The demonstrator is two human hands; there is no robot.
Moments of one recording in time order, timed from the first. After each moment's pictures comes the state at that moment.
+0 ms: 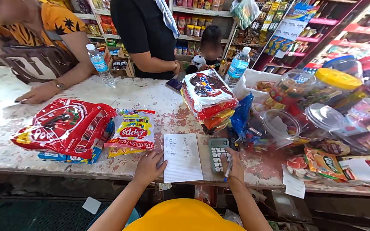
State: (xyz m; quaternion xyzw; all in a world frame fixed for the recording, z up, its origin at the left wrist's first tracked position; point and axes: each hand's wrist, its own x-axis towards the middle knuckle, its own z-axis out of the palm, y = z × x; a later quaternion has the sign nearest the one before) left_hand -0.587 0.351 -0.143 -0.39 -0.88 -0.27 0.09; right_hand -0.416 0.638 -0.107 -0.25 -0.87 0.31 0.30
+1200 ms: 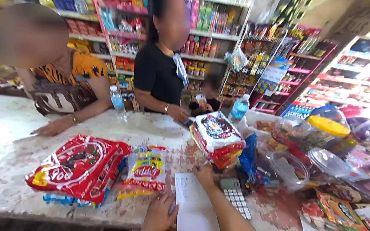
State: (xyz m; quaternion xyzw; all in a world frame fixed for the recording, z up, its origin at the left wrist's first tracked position) left_hand -0.589 0.349 -0.123 -0.38 -0.88 -0.28 0.02; right_hand -0.606 0.595 -0.086 -0.23 -0.90 0.34 0.13
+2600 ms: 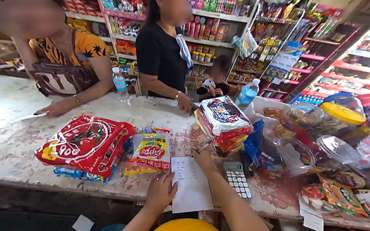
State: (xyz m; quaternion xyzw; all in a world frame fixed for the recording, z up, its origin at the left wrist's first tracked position) left_hand -0.580 0.339 -0.145 -0.34 -0.88 -0.30 0.14; right_hand -0.606 0.577 -0.096 -0.20 -0.89 0.40 0.12
